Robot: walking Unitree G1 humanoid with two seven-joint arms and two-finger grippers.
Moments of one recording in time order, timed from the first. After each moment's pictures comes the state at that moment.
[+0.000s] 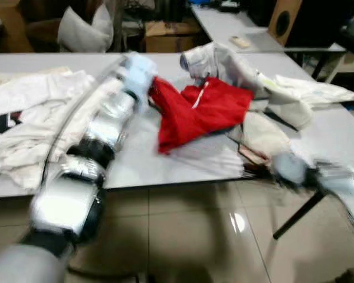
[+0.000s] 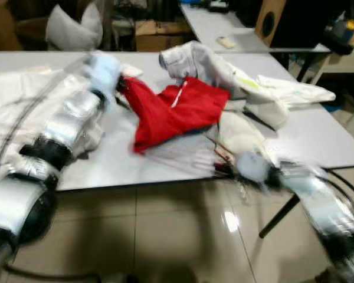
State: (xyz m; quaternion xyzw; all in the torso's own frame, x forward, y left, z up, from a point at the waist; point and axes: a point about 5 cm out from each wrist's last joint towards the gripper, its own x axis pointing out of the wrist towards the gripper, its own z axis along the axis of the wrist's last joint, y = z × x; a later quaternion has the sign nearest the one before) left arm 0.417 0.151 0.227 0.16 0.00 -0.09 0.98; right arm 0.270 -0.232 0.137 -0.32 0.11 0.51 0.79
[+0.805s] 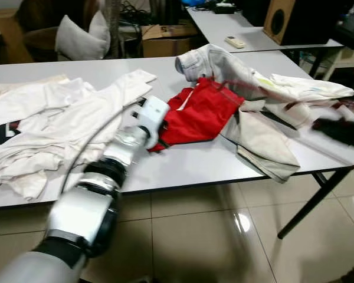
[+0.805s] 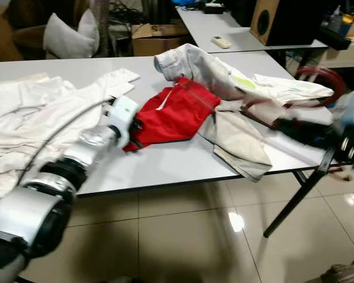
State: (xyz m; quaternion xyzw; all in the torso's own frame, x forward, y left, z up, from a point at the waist) left arm 0.391 0.098 0.135 0.16 0.13 -0.25 0.95; right arm 0.237 -0.295 0.275 -0.27 0.03 0.36 0.89
